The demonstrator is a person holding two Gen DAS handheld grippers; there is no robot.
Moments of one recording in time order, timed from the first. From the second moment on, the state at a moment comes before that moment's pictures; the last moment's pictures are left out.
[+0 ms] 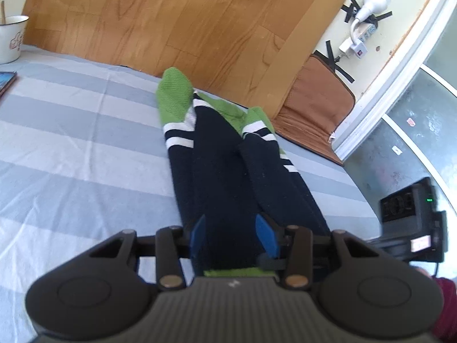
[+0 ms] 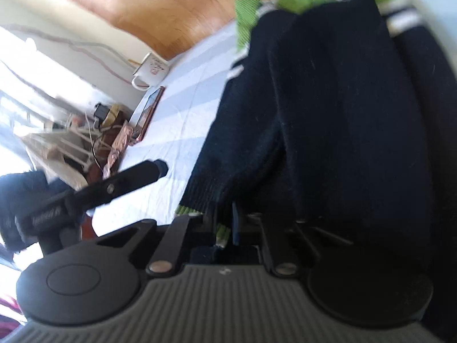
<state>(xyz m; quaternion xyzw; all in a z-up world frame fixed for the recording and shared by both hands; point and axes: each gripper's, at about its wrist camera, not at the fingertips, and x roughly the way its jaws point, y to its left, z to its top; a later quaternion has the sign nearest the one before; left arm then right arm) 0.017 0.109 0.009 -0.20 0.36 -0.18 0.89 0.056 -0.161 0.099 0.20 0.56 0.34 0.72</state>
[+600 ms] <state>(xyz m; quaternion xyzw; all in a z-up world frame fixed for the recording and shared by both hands) 0.205 0.104 0.041 -0.04 0.32 -0.10 0.94 0.206 -0.245 0.149 0.10 0.46 0.28 0.84</state>
